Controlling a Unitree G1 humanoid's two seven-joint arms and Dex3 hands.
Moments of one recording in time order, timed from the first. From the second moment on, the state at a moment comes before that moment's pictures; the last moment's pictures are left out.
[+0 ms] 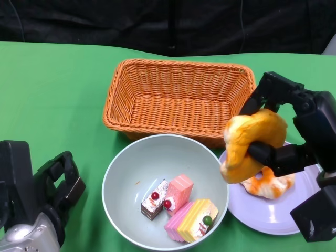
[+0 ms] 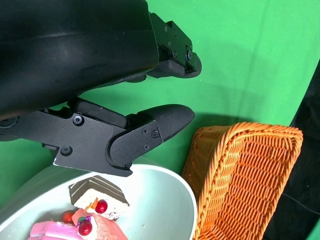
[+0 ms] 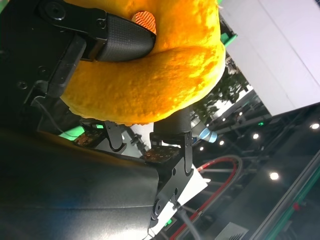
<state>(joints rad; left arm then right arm) -0.07 -0.08 0.27 -0.21 -0.30 0.83 0.14 -0.20 -0.27 0.04 -0.03 -0.41 -0.51 -0.07</state>
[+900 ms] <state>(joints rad) -0.07 -0.07 0.27 -0.23 -0.31 0.84 0.14 -0.16 -0.38 0.05 0.09 -0.54 -0.30 -0.01</state>
